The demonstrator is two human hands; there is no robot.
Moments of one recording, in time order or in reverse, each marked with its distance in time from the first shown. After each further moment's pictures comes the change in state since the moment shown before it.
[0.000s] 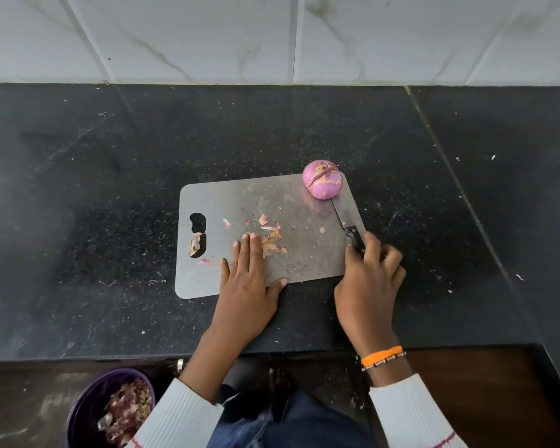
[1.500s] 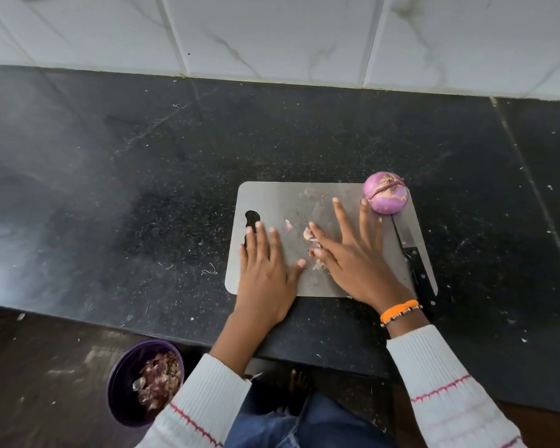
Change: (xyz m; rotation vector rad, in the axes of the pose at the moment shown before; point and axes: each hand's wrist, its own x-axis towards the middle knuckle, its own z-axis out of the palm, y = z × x) left_hand 0.018 -0.032 -0.013 0.126 0.067 -0.135; right_hand 0.065 -0.052 0.029 0.043 -0.323 -0.681
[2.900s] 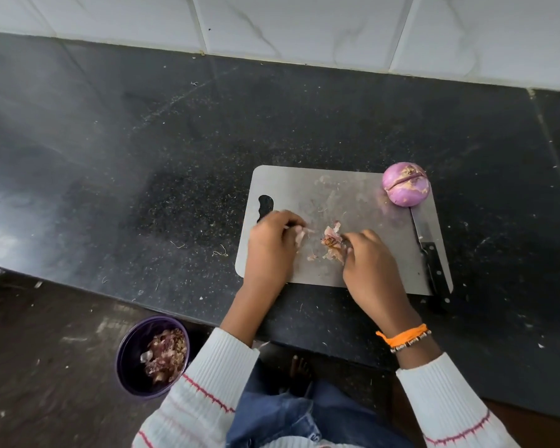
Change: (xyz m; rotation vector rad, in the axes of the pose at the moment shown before) left_hand 0.013 0.005 -0.019 -0.566 0.401 -0.010; right_hand -0.026 -0.034 -0.020 0.408 0.072 0.257
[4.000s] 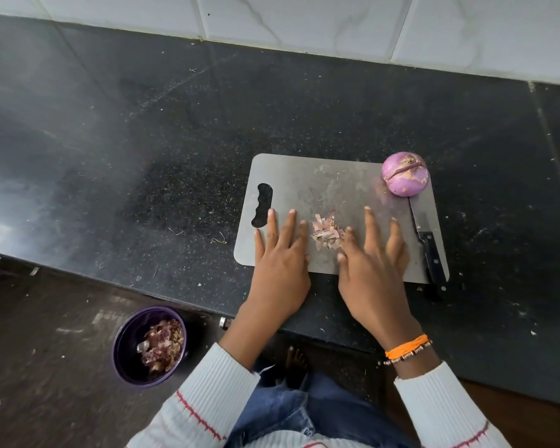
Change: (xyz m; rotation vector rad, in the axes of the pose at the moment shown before) left_hand -0.043 0.002 0.004 0.511 -0.383 0.057; right_hand -0.024 0.012 0.014 -0.374 0.064 -0.041
